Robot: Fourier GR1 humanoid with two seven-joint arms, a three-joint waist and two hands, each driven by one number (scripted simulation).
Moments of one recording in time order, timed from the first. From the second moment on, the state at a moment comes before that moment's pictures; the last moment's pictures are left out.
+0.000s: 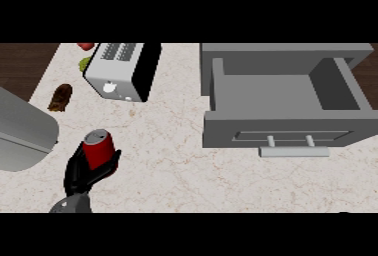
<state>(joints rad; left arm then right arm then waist) -0.22 0.12 0.24 -0.68 0.20 0.04 -0.62 0.15 -0.07 -0.28 -2.26 -0.11 0.11 0.28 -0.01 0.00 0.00</state>
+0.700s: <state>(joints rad) -0.44 0.08 0.19 -0.60 0.19 0.01 -0.58 0.11 -0.06 -0.27 -2.24 -0.07 0.09 0.28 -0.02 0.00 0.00</state>
